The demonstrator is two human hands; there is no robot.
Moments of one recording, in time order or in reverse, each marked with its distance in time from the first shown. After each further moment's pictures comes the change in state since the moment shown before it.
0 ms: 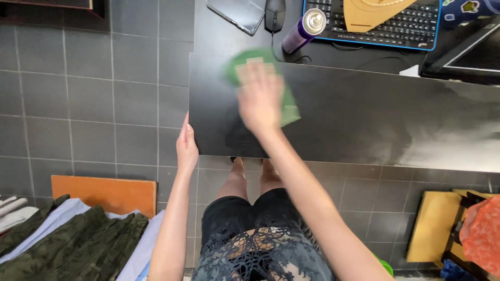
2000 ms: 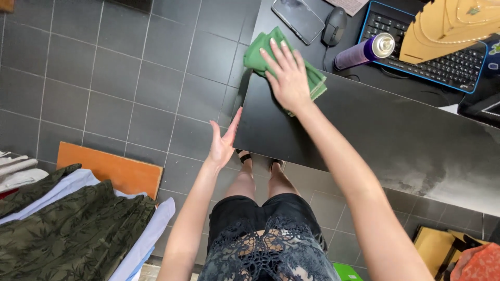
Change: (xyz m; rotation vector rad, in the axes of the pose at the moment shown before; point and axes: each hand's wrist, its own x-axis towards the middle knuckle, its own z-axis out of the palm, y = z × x) left_hand 0.010 -0.011 -0.035 -0.971 -0.499 -0.322; right_hand 0.072 -0.027 0.039 0.243 -0.301 -0.364
